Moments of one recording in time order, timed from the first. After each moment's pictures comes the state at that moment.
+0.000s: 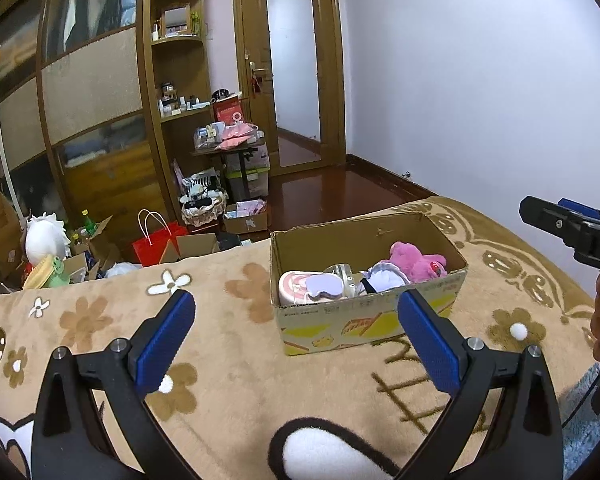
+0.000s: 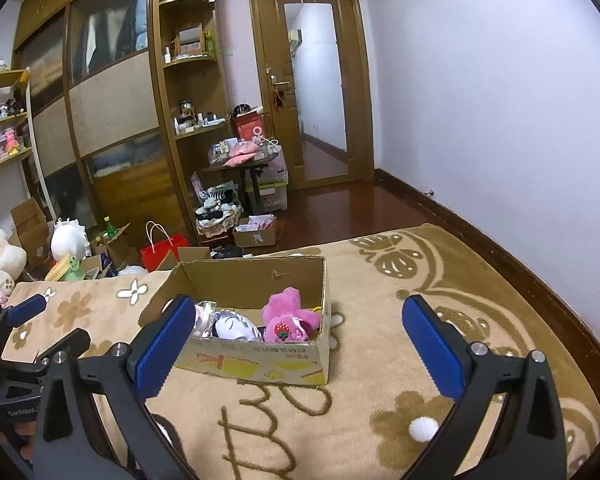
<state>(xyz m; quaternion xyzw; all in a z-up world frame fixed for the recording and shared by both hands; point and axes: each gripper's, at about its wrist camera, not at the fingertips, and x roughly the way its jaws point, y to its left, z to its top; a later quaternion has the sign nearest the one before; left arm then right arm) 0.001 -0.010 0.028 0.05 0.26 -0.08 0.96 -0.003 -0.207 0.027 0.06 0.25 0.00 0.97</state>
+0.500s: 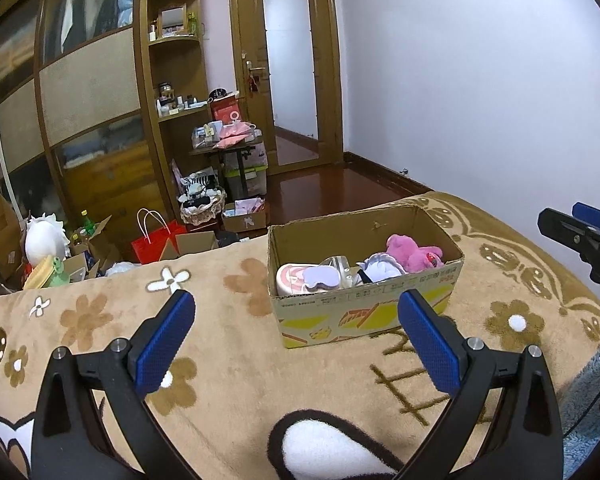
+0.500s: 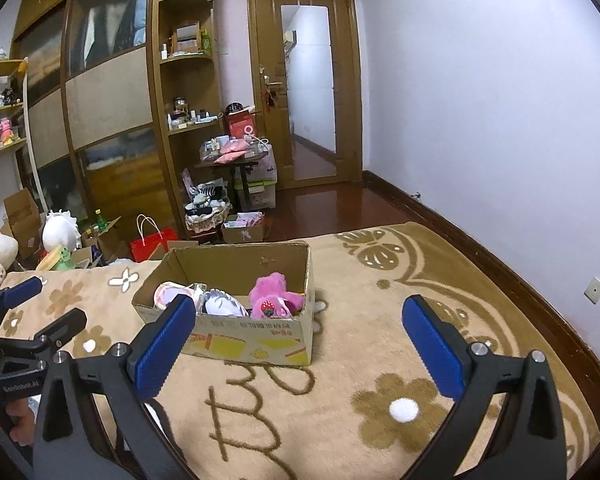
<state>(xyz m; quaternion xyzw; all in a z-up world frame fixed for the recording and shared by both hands) -0.003 -0.010 0.024 0.06 0.27 -0.08 0.96 -0.031 -0.206 0.027 0.04 0.25 -0.02 0.97</state>
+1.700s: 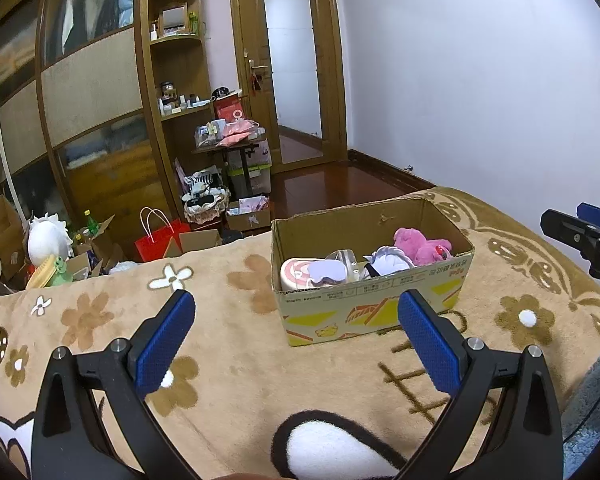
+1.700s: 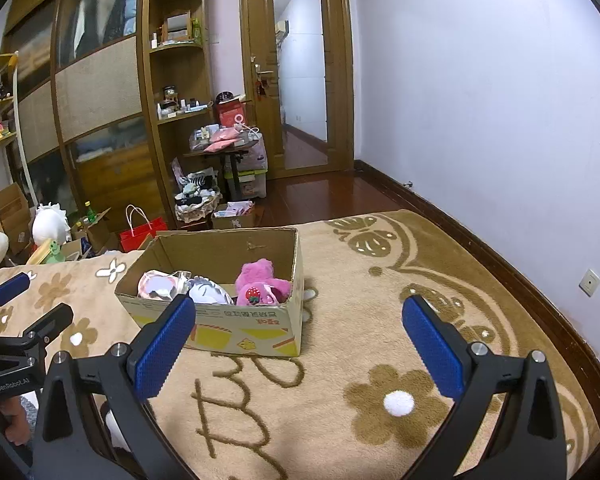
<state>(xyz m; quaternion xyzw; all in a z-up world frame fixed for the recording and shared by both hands) 0.002 -0.012 0.005 0.06 0.27 -0.07 0.96 -0.023 -0.211 0.012 0.04 0.27 -0.03 0.96</state>
